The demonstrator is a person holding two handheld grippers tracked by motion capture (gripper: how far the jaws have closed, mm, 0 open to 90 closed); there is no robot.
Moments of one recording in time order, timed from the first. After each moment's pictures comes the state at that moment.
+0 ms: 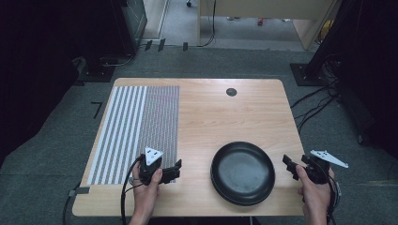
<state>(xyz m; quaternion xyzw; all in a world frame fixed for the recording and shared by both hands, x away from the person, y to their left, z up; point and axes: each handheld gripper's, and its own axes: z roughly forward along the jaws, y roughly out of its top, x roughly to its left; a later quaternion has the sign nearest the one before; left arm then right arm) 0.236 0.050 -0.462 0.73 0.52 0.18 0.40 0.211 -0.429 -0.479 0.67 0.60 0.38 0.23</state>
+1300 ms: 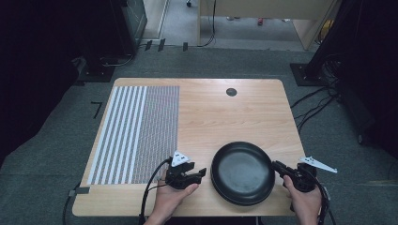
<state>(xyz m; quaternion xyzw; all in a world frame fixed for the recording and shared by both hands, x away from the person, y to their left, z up) 0.231 -0.012 -0.480 0.77 0.46 0.04 0.43 0.195 -0.397 -0.486 0.64 0.61 0.45 0.12</state>
